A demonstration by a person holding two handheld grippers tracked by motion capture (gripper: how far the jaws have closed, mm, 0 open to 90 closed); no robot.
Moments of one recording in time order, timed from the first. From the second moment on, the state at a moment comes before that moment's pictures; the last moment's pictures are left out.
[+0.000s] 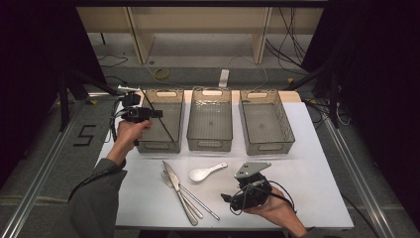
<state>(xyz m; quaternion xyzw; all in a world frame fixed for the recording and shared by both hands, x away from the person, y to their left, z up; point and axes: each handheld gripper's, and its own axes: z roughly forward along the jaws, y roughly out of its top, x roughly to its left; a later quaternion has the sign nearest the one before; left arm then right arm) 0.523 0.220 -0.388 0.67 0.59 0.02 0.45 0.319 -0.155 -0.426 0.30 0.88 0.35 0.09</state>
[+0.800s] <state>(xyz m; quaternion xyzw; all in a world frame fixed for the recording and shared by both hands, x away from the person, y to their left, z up) 0.537 0.205 -0.406 0.71 0.61 0.01 0.35 0.320 -0.155 -0.428 0.30 0.89 0.34 0.09</state>
